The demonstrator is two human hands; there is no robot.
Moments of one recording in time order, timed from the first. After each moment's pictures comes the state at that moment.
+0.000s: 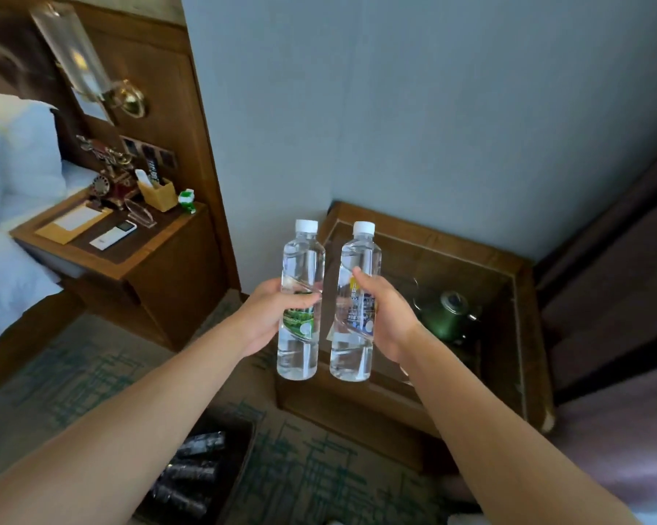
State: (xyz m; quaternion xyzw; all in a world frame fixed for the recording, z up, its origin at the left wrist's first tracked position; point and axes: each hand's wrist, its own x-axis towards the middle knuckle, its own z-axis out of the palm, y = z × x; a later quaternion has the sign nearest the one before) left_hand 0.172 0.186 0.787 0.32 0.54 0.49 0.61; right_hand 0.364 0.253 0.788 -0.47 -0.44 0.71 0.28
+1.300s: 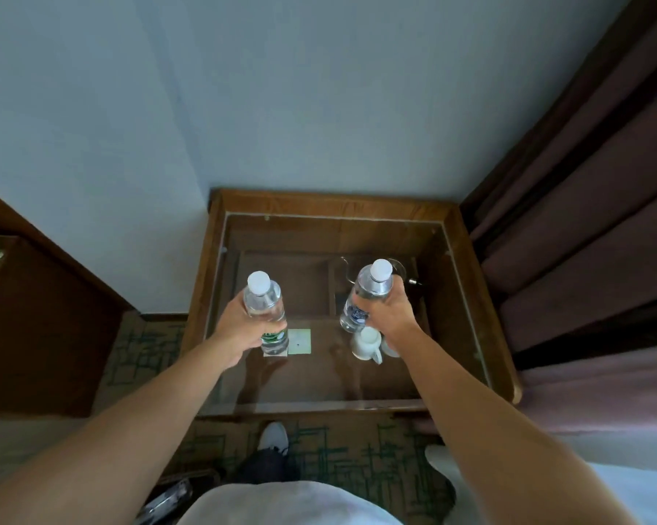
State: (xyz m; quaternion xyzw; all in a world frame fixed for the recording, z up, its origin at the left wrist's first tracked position) left_hand 0.198 0.427 0.662 0.32 0.66 0.30 0.61; right_hand 0.448 0.439 0.677 -0.74 -0.36 0.49 0.31
